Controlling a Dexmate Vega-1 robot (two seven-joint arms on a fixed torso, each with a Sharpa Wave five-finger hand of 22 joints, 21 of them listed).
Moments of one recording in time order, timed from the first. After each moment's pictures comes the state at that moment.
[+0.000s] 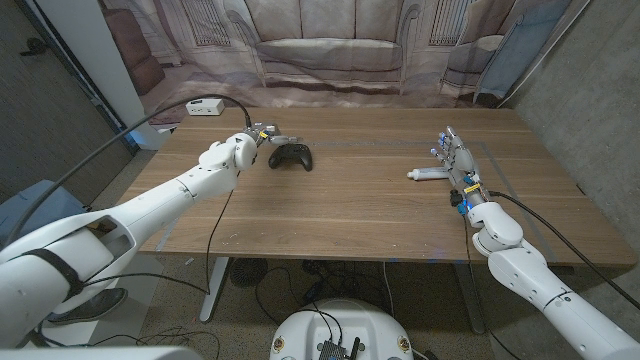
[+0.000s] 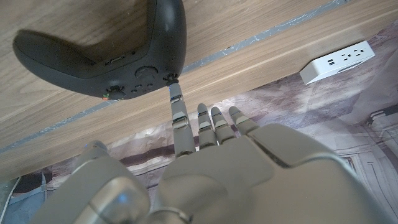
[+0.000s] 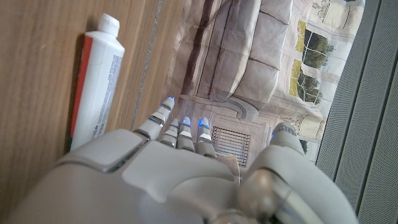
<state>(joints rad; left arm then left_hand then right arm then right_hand) 0.40 0.70 0.87 -1.45 0.58 0.40 -0.08 0.13 -0.03 0.19 0.01 0.22 0.76 0.00 0.20 0.18 0.26 0.01 0.22 0.20 0.12 0.01 0.18 0.18 0.01 0.08 0.19 0.17 -1.14 -0.60 -0.24 -1.60 0.63 0.36 -0.13 0.29 0.04 0.16 -0.11 0.18 0.16 0.06 0.20 0.18 0.09 0.12 0.20 0.19 -0.03 0.05 0.21 0.20 0.22 -0.02 0.20 0.17</state>
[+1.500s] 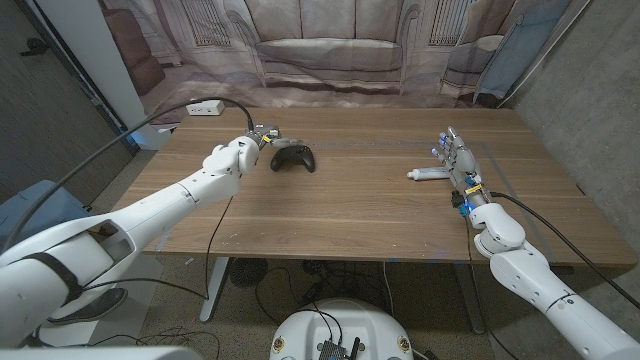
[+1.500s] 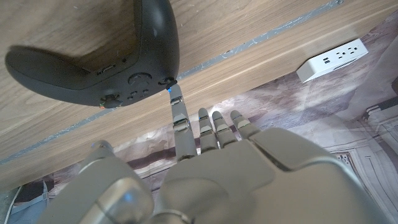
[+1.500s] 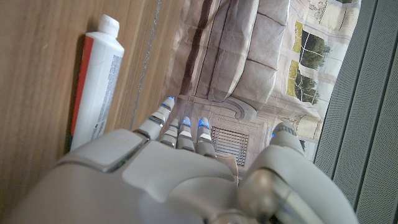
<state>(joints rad) 0.42 0.70 0.88 -1.48 0.62 0.45 -0.10 0.16 -0.01 0.19 0.00 0.22 0.83 0.00 0.20 0.18 0.25 0.00 0.22 0.20 0.12 0.00 0.18 0.18 0.00 0.08 0.19 0.17 -1.15 -0.61 -0.23 -1.61 0.63 0.37 -0.13 0.29 0.04 0.16 -0.11 0.18 0.16 0.06 0.20 0.18 0.09 0.12 0.20 0.19 -0.03 0.05 0.21 0.20 0.22 -0.02 0.20 0.17</state>
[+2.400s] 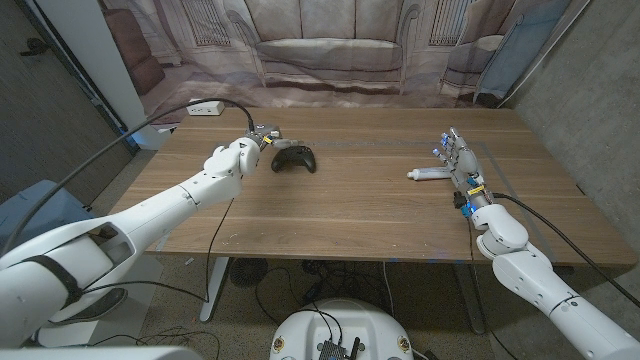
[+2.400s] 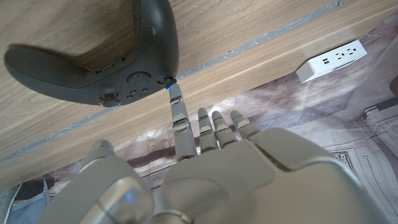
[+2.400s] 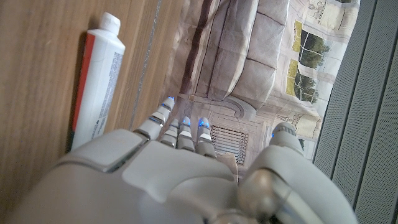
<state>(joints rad) 0.44 0.70 0.87 -1.51 0.62 0.47 -0.09 0.16 0.00 0.18 -0.01 0.22 0.83 0.00 0.20 0.18 0.26 -0.01 0.22 0.20 0.12 0.00 0.18 0.18 0.00 0.07 0.19 0.17 -1.17 -0.62 -0.22 -1.62 0.64 0.37 -0.12 0.29 0.04 0.16 -0.11 0.18 0.16 0.06 0.20 0.18 0.09 0.12 0.20 0.19 -0.03 0.05 0.21 0.20 0.22 -0.02 0.20 0.17</state>
